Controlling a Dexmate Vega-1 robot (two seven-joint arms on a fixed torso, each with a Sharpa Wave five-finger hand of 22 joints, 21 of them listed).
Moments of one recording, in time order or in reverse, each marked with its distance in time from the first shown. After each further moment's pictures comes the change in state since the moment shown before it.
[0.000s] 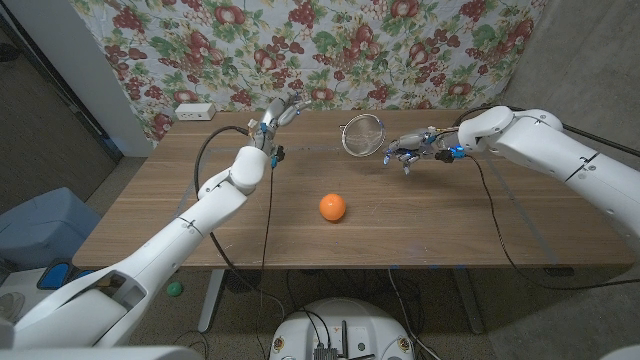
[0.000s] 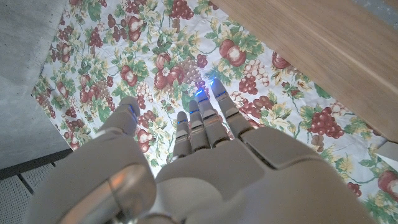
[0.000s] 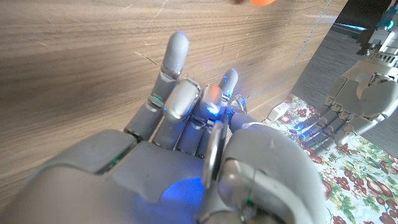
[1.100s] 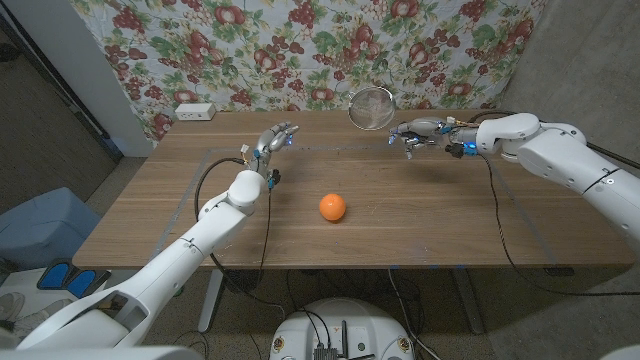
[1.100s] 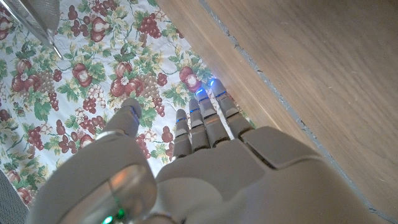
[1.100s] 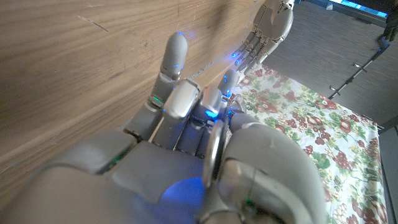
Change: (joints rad) left arm 0.072 -0.029 -0.023 0.069 -0.172 0.034 -0.005; left_hand -0.018 0.019 0.008 0.000 0.000 0.014 0.014 0.000 0.000 0.011 0.011 0.008 -0.009 0.000 0.000 0.000 -0.003 0.002 0.002 0.000 0.000; right arm -0.163 0.006 0.186 0.087 0.200 0.277 -0.038; right_hand 0.000 0.000 0.008 0.000 -0.008 0.000 0.000 0.006 -0.012 0.000 0.000 0.042 0.000 0.014 0.000 0.000 0.000 -0.004 0.004 0.032 -0.005
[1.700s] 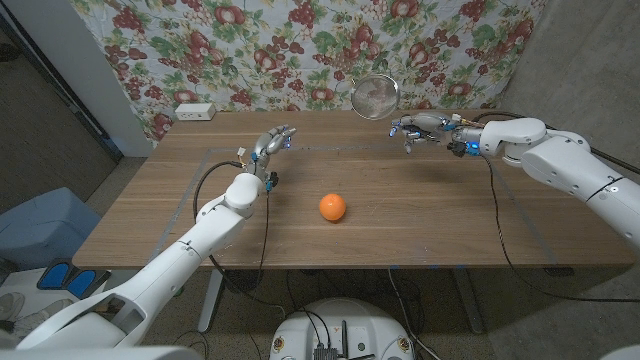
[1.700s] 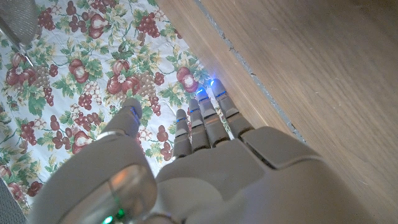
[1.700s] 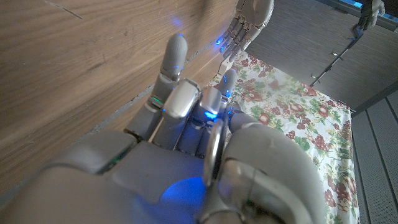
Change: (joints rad) left arm 0.013 0.008 -0.007 0.005 -0.032 -0.021 -0.004; left_hand -0.004 0.004 0.000 0.000 0.000 0.000 0.000 0.000 0.000 0.000 0.000 0.000 -0.005 0.000 0.000 0.000 0.000 0.004 0.004 0.000 0.000; right arm -0.038 0.003 0.033 0.002 0.052 0.082 -0.020; right_hand 0.000 0.000 0.004 0.004 0.000 -0.004 0.004 0.000 0.003 -0.011 0.010 0.021 0.000 0.000 0.000 0.000 0.000 -0.022 0.003 0.019 -0.005
